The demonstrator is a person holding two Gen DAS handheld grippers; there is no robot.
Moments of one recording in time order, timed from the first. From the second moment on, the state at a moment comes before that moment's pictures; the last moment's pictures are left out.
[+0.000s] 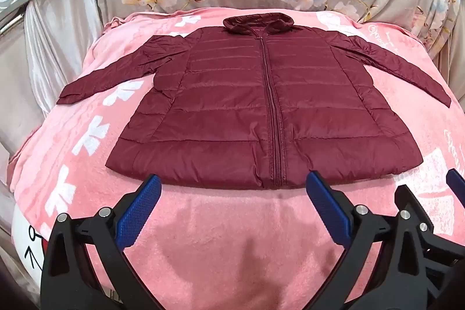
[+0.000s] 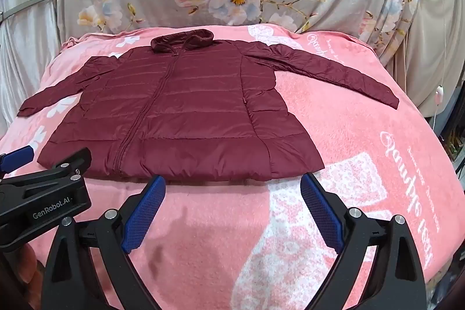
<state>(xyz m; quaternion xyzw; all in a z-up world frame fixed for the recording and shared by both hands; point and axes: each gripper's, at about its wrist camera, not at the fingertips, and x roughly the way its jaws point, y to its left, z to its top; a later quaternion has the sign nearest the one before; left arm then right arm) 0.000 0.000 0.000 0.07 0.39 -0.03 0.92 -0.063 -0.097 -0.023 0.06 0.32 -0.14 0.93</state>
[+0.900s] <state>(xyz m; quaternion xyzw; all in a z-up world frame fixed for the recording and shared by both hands) -0.006 0.006 0.005 0.07 0.39 -0.02 0.92 -0.069 -0.093 -0.017 0.06 0.32 -0.15 0.93</state>
